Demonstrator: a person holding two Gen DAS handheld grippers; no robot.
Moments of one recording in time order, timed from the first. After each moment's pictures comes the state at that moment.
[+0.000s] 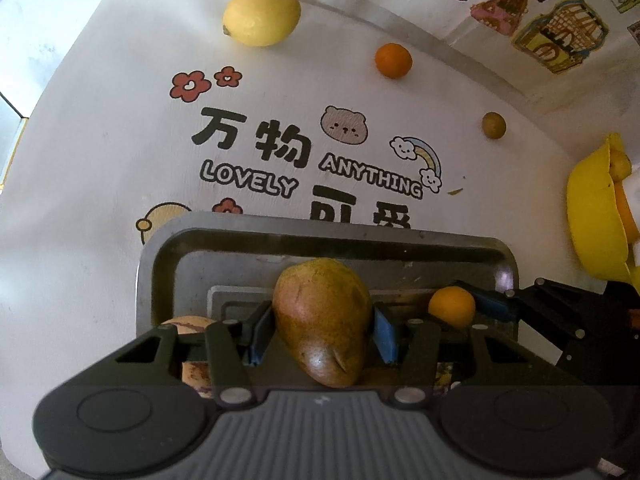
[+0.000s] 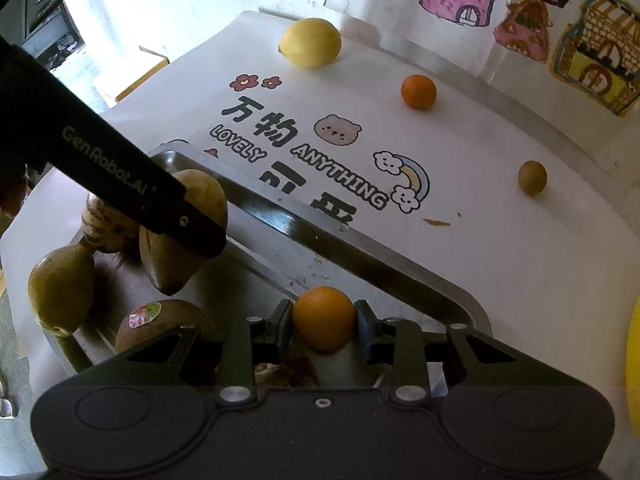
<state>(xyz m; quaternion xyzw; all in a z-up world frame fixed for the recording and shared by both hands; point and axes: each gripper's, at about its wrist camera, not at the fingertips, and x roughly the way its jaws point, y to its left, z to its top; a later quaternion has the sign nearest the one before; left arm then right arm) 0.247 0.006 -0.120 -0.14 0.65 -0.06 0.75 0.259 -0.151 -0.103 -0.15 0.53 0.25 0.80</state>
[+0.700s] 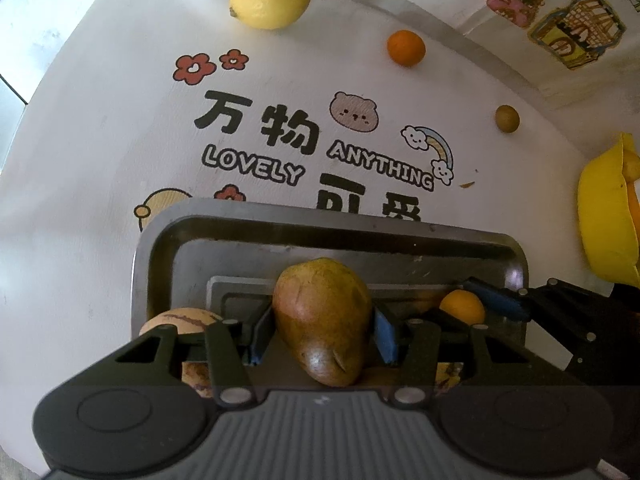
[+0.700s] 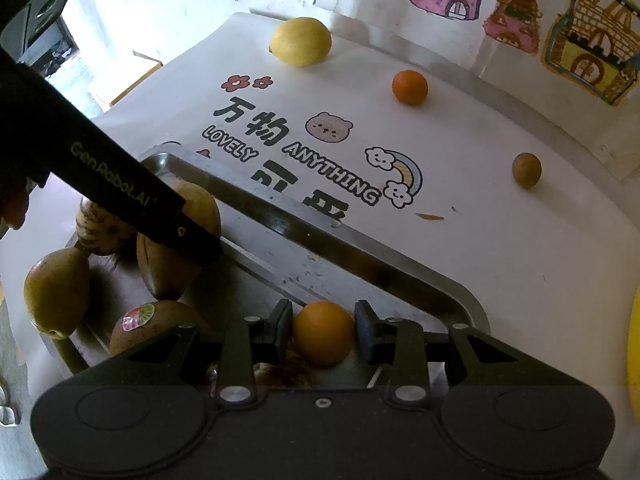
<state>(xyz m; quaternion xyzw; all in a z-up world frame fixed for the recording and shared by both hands) 0.246 0.004 -0.130 -0.14 0.66 -0.05 0.74 0.259 -0.155 -0.106 -0.14 0.52 0.24 0.81</state>
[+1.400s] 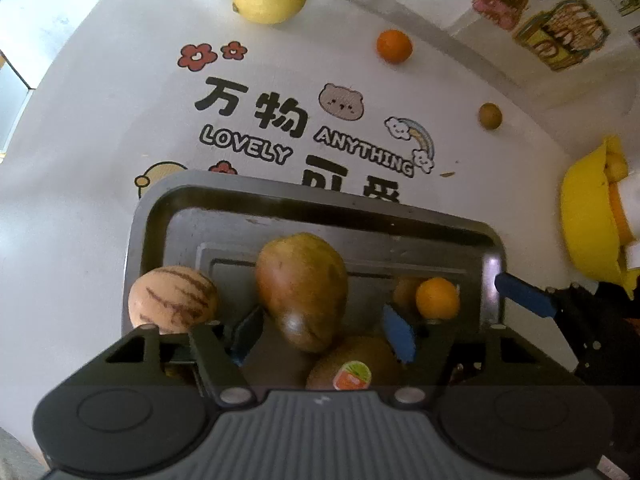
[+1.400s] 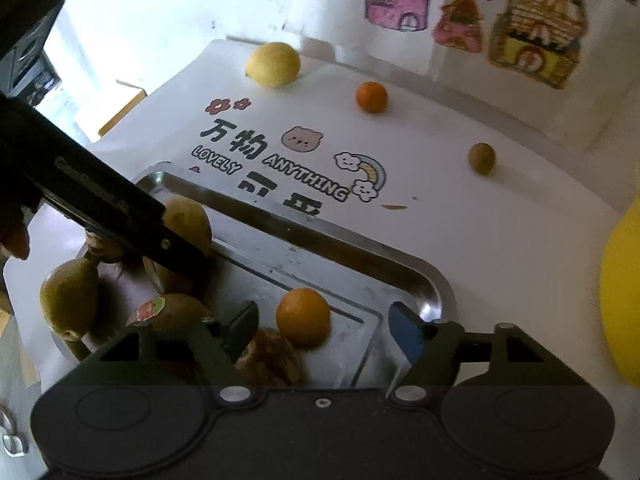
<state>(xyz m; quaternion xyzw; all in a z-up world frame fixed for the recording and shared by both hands) 0.226 -0.002 -0.112 -0.16 0.65 -0.05 0.74 0.236 -0.181 -0.080 -0.11 0.51 0.21 0.83</state>
